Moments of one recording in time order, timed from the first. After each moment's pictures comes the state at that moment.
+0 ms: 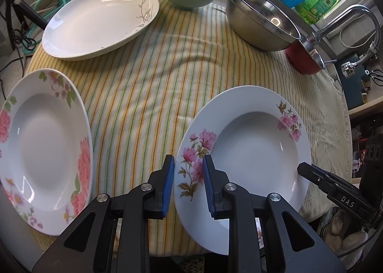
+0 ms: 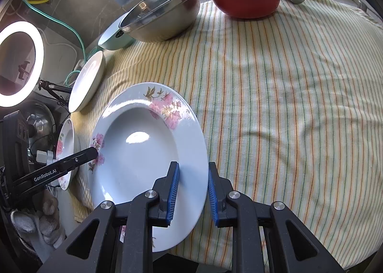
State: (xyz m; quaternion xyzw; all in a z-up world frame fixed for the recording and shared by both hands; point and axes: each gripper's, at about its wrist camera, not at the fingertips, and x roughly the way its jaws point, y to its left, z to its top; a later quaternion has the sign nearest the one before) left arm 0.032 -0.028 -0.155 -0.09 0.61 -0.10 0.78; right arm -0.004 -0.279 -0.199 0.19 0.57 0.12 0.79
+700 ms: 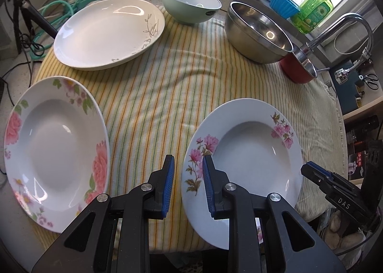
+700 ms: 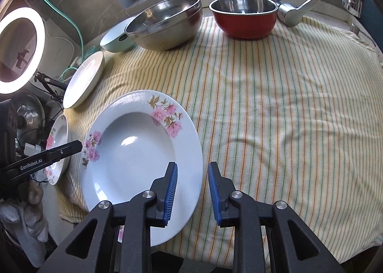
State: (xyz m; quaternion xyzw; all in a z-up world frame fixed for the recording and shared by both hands) left arm 0.024 -0.014 -0.136 -0.10 0.59 -0.11 0.80; right arm -0.015 -0.273 -0.174 0.12 0.54 0.09 0.83
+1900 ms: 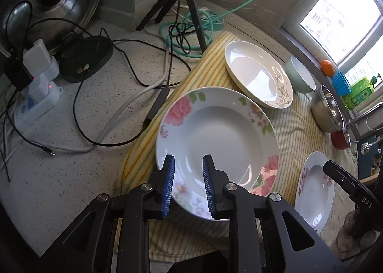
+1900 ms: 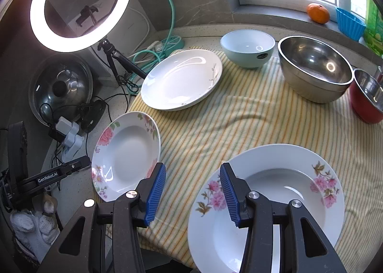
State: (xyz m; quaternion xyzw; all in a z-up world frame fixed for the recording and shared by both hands) left arm -0.033 0.178 -0.123 -0.20 0.52 0.07 0.83; right arm 0.022 -0.081 -0.134 0.05 0.50 0.25 0.83
